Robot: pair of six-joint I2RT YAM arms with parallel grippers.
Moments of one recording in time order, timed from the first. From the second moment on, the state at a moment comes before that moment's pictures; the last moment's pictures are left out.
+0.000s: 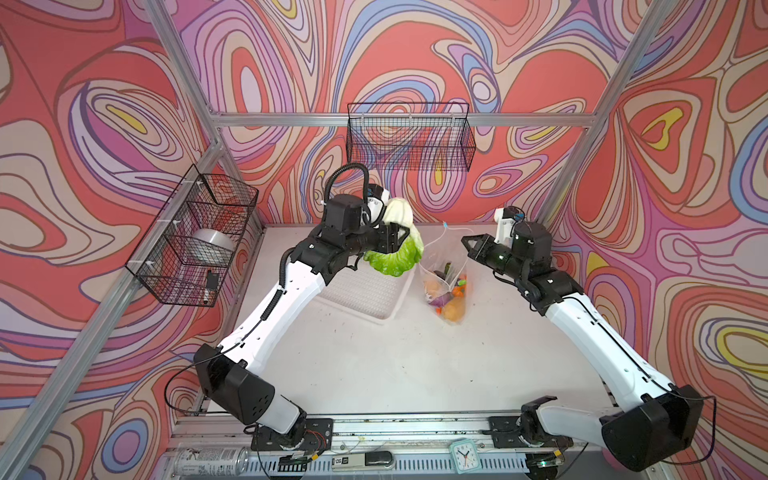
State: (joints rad) left arm -0.53 1.52 1.63 -0.46 0.33 -0.35; right arm 0.28 1.25 1.18 -0.26 -0.25 0.71
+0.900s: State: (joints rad) left arm -0.65 1.66 1.63 -0.19 0.37 -0.64; right arm 0.28 1.19 1.13 -0.22 -0.26 0.73
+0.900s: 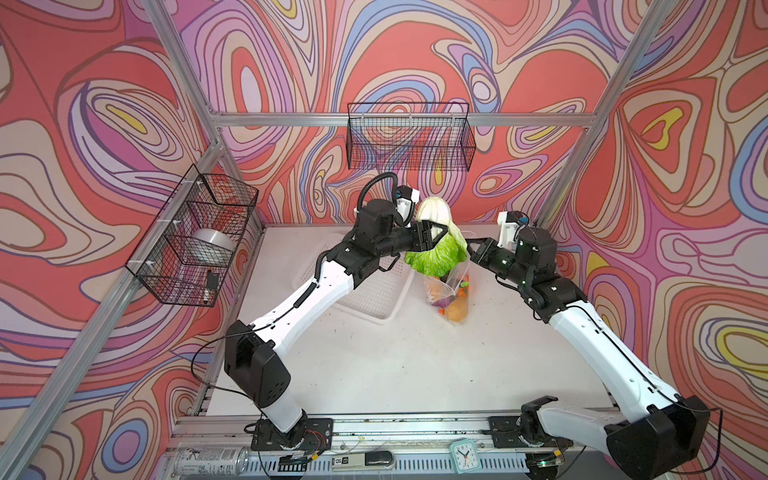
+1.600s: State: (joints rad) left arm -0.73 1.79 1.75 -0.28 0.02 -0.54; right arm 0.28 1.18 1.09 -0.17 -0.34 0.78
